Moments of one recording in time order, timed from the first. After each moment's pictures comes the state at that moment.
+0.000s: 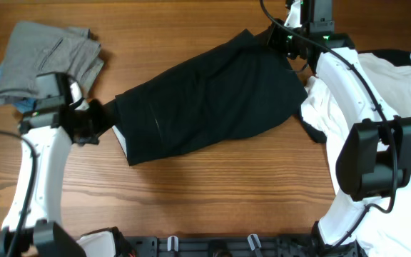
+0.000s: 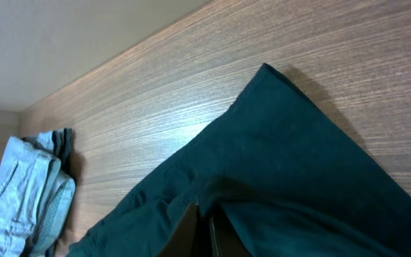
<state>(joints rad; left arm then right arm) 0.20 1.41 1.02 -0.83 0.26 -0.44 0.11 1.97 1.60 -0.44 -0.42 0.51</state>
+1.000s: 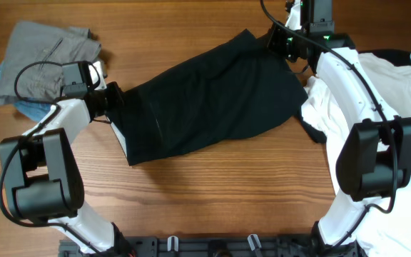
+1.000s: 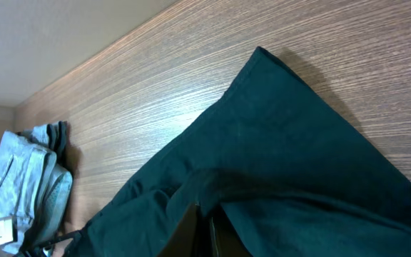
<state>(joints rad) 0.16 1.86 1.02 -0.21 0.32 -0.26 0.11 1.97 1.60 -0.49 -0.42 0.51</state>
